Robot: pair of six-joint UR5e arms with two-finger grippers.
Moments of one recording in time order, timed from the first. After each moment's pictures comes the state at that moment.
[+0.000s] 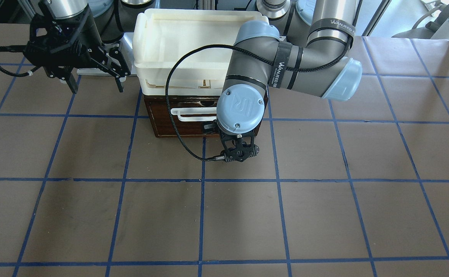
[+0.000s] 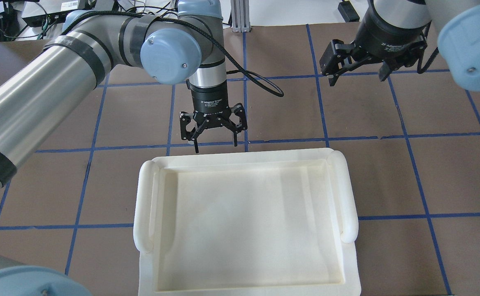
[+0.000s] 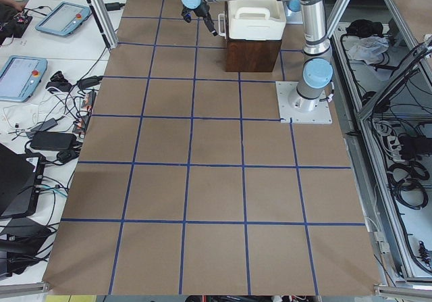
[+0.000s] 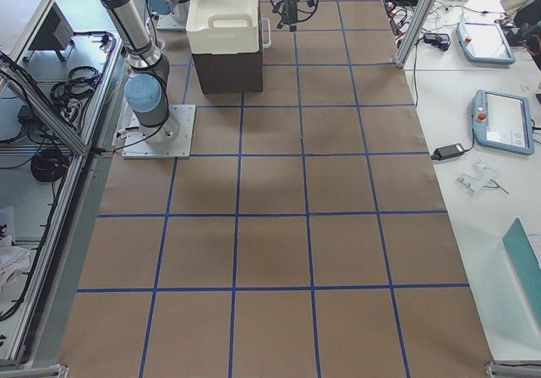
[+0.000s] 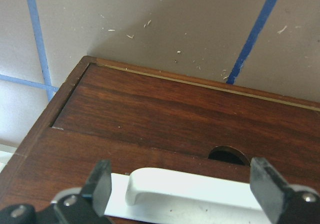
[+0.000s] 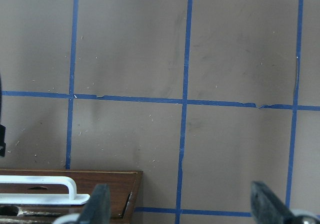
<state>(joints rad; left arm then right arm) -1.84 -1.99 -1.38 -1.77 1.45 -0.47 1.63 -1.62 1.57 -1.65 -1.57 -0.01</state>
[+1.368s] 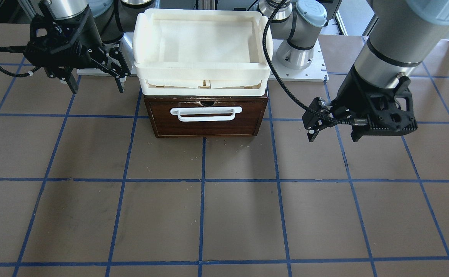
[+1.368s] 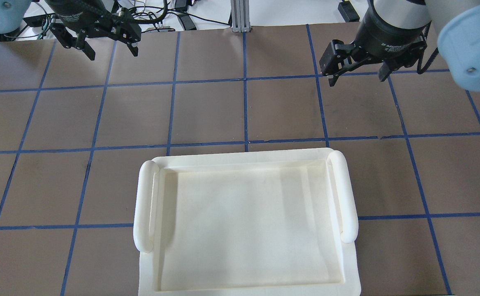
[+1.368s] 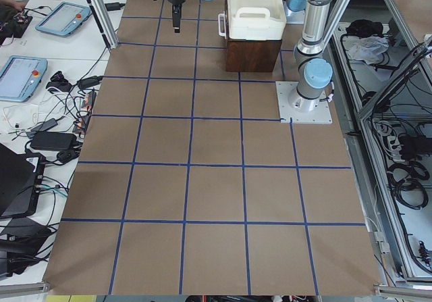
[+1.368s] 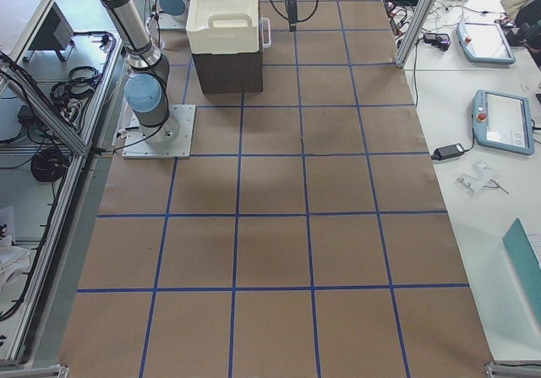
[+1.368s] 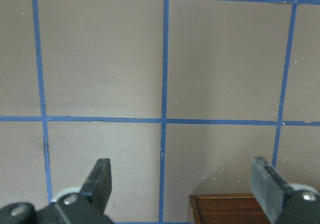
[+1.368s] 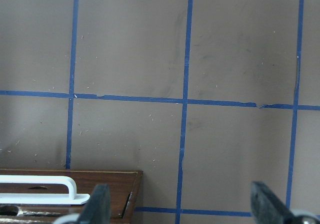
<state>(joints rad) -1.53 -1.74 -1.35 -1.53 1.55 0.02 1.63 -1.62 1.57 -1.65 -1.57 -0.01</state>
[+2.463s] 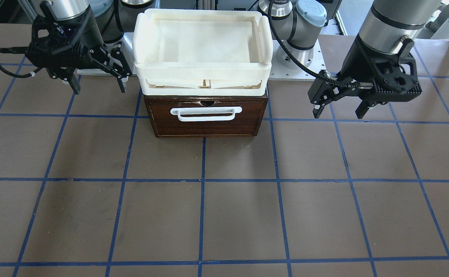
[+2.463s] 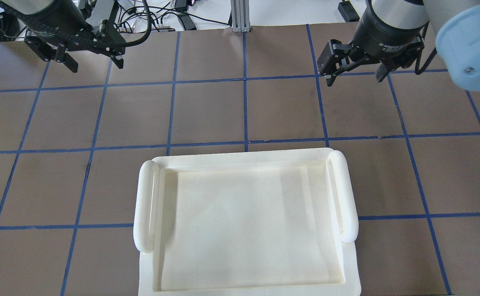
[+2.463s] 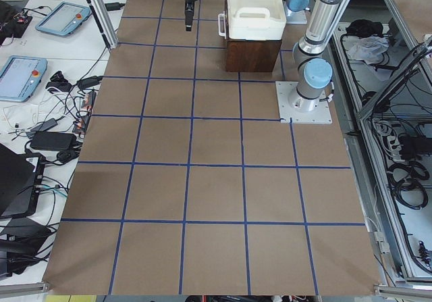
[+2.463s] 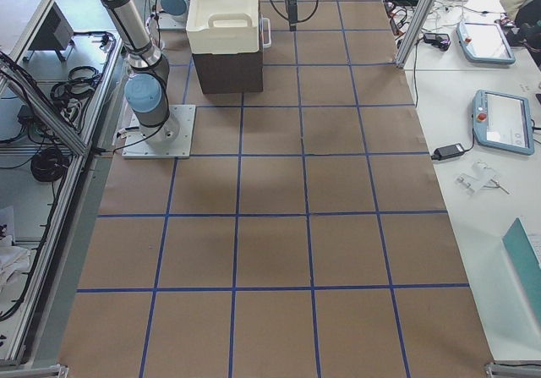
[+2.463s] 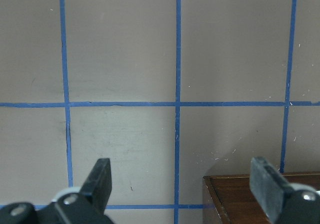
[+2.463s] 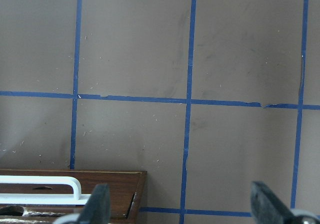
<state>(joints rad) -1.50 -1.63 -1.46 -1.52 1.55 0.04 1.63 -1.62 1.57 -1.65 -1.56 0.00</state>
